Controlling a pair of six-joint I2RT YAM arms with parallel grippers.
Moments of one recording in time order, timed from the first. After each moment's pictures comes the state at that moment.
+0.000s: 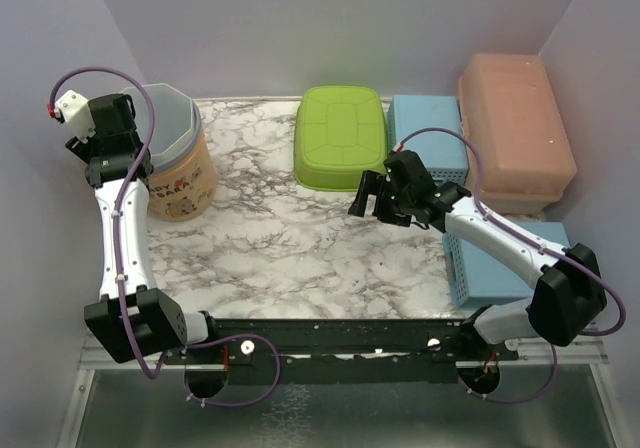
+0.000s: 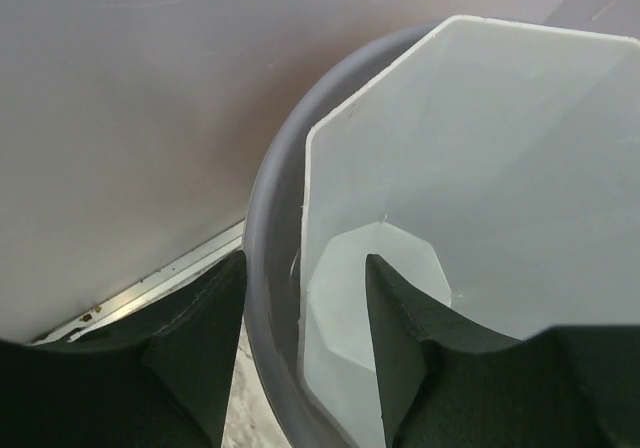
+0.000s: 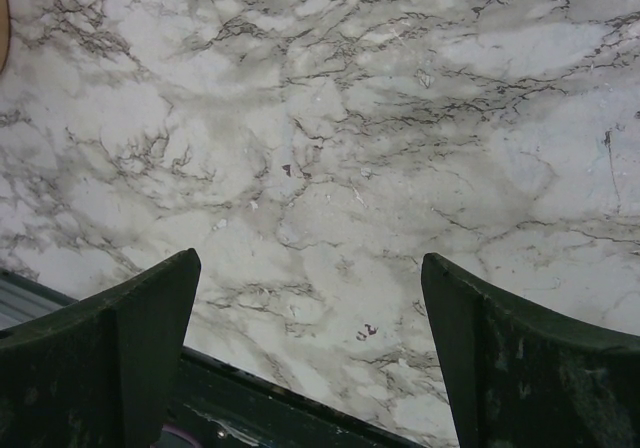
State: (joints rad) left arm 0.27 1.32 1.41 -0.61 -0.56 -0.47; right arm 0.63 1.39 1.05 -0.50 -0.02 0.73
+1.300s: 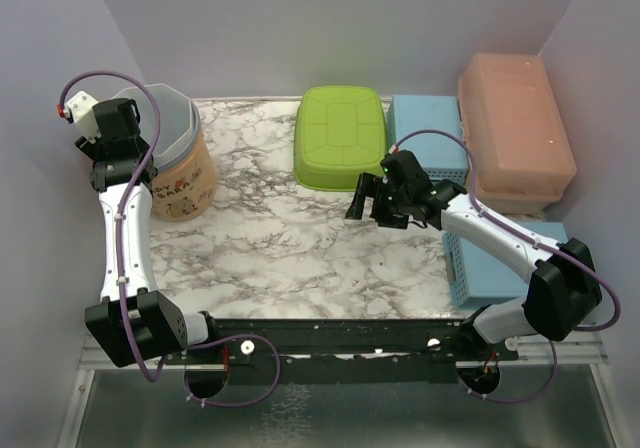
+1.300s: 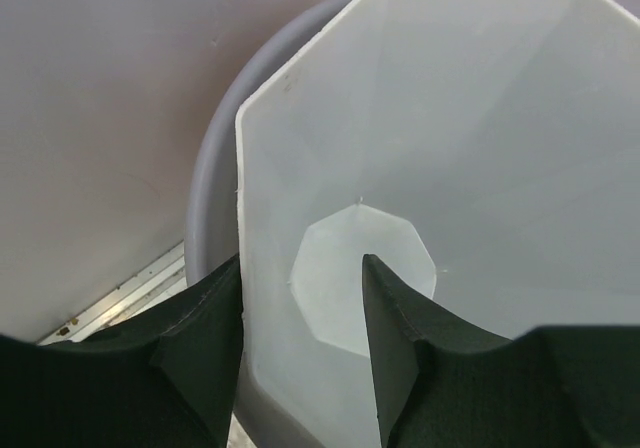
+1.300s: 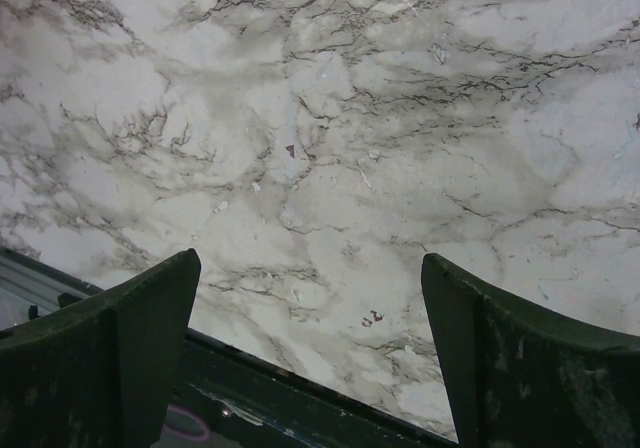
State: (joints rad) left arm 0.27 1.29 1.34 -0.56 -0.49 -0.43; right arm 0.63 1.43 1.06 -0.52 -0.07 0.74
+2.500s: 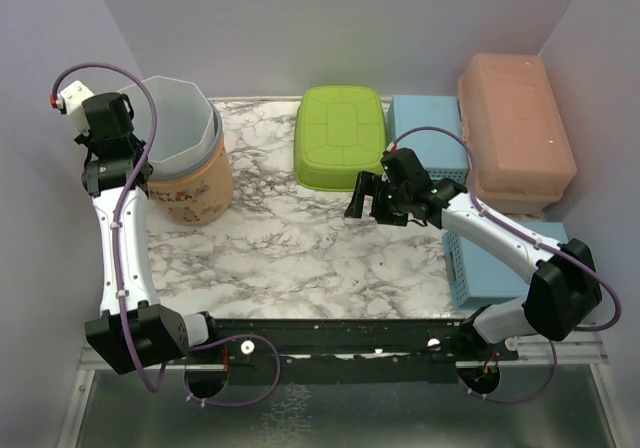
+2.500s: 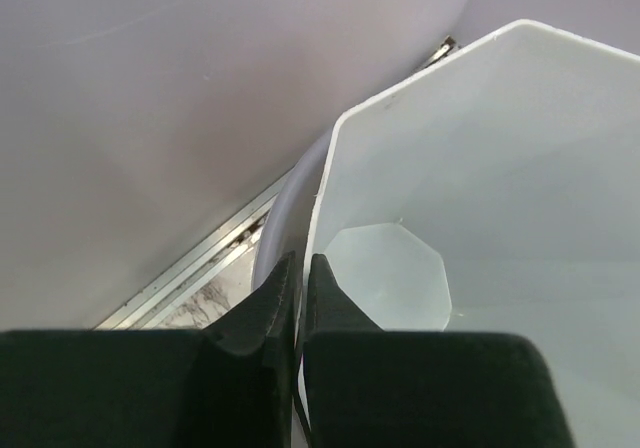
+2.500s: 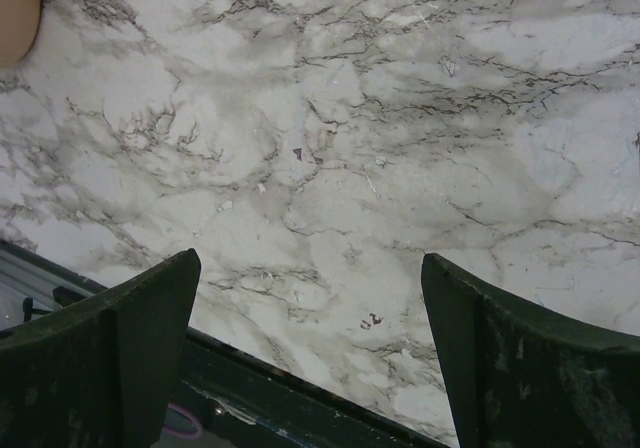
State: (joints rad) left arm 0.27 1.25 1.39 -0.58 -0.44 -0.36; right arm 0.63 1.43 1.08 -0.52 -0.08 0.70
